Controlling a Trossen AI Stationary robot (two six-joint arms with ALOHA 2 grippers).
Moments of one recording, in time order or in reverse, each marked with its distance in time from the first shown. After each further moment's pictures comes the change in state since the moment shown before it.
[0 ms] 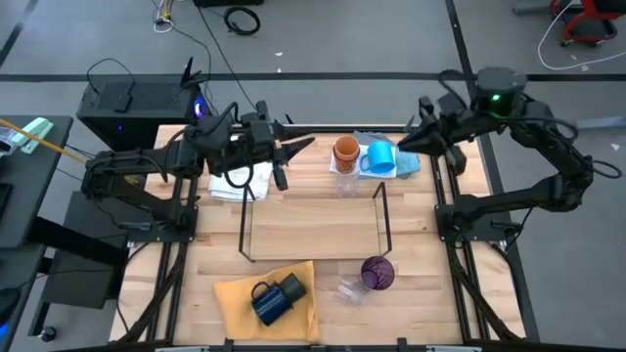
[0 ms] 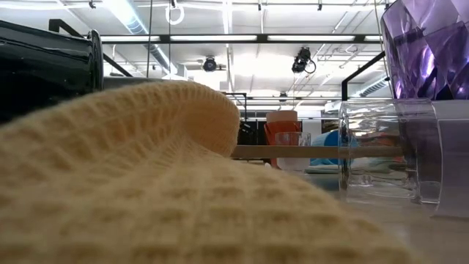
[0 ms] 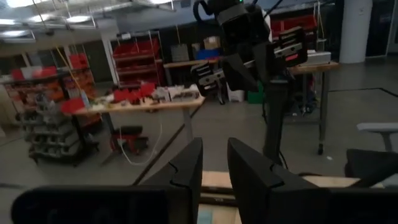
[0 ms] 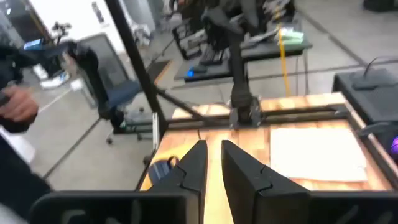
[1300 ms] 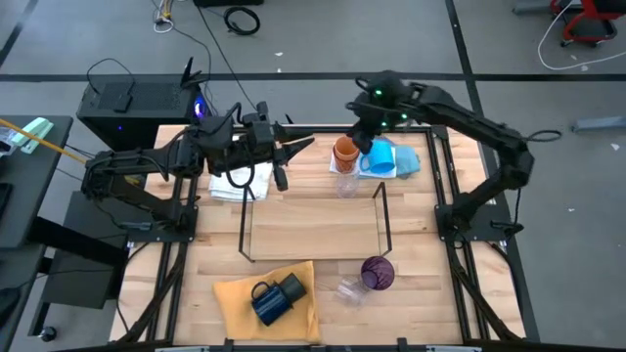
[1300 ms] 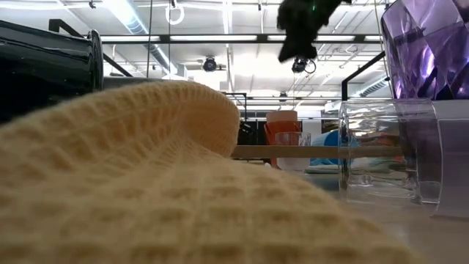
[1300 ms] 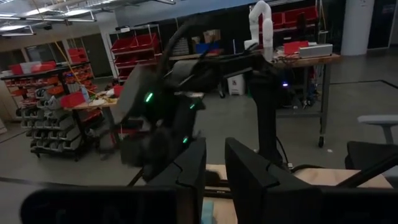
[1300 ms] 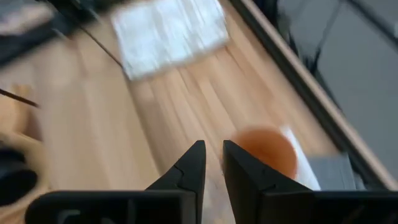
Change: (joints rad) left arm 0.006 0.000 0.000 -0.026 0.000 0.002; right arm -0.180 0.484 0.000 -0.129 0.386 -0.015
